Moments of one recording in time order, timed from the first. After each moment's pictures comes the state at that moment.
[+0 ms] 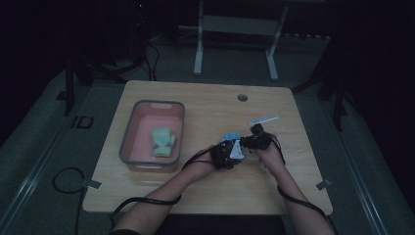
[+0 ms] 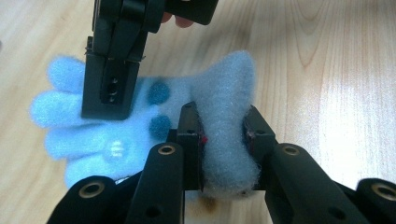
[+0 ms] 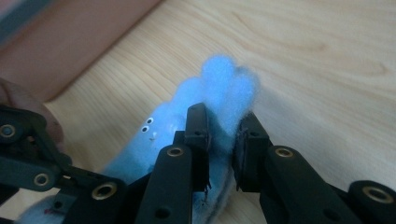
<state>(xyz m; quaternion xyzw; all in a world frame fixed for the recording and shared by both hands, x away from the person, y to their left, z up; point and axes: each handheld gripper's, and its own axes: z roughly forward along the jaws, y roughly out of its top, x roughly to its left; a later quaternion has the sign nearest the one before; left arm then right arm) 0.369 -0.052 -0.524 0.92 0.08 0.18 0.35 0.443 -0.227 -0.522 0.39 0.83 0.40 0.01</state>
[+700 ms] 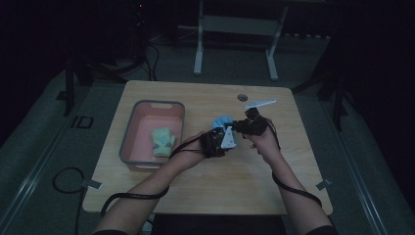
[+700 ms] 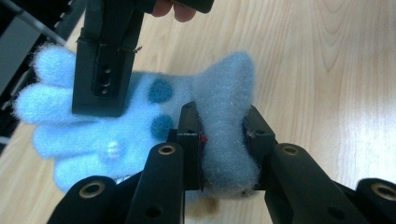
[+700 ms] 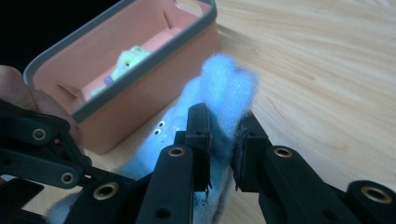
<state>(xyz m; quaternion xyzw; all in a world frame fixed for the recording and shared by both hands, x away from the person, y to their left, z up) 0.367 -0.014 -0.466 0.91 0.07 0.24 0.33 0.447 -0.191 -0.455 0.34 0.82 0.45 0.03</state>
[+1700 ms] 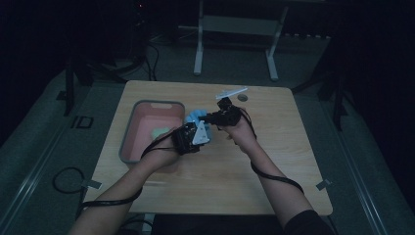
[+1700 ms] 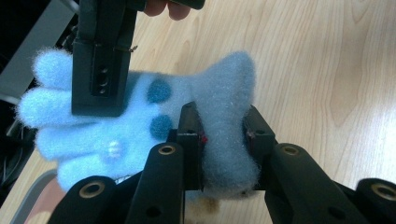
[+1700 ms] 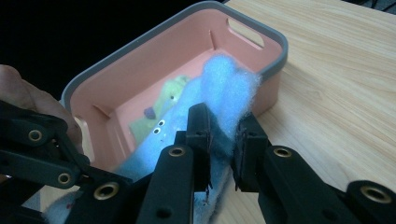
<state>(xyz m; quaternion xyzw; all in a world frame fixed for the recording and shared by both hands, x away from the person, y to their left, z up) 0.355 0.059 -0.449 0.90 0.11 0.27 0.32 0.458 -0.109 -0.435 0.29 0.84 0.45 0.00</state>
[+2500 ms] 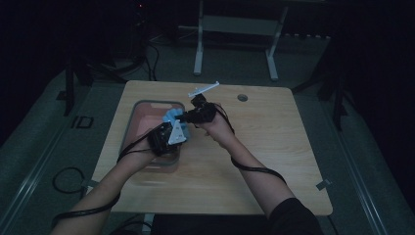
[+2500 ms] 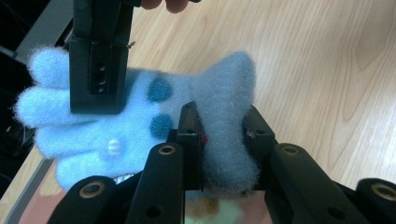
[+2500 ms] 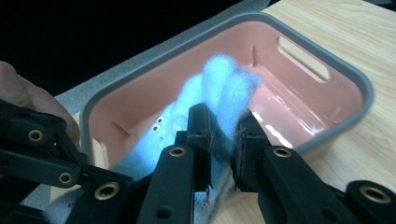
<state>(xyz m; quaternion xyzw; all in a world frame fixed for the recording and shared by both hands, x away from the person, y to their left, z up) 0.342 0.118 -0.447 0.90 0.16 0.28 0.29 0.462 -0.036 -0.432 0.24 0.86 0.44 -0.02</state>
